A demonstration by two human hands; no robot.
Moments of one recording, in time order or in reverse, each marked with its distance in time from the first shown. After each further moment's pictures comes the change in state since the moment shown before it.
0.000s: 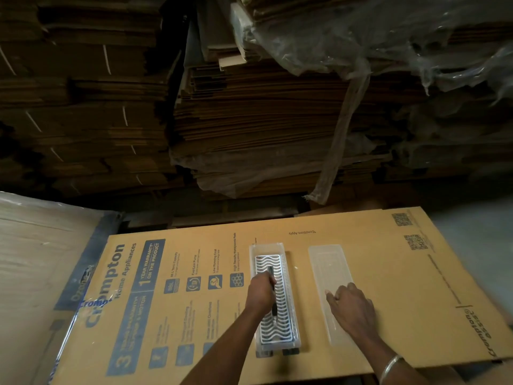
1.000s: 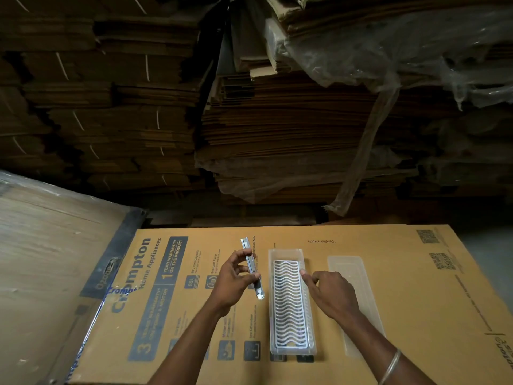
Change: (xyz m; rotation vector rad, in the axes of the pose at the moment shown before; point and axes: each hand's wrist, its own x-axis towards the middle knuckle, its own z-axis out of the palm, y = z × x) left_hand -0.046 -0.037 -0.124 -0.699 0.068 0.137; right_hand -0.002 -0.103 -0.076 0.182 -0.016 -0.287
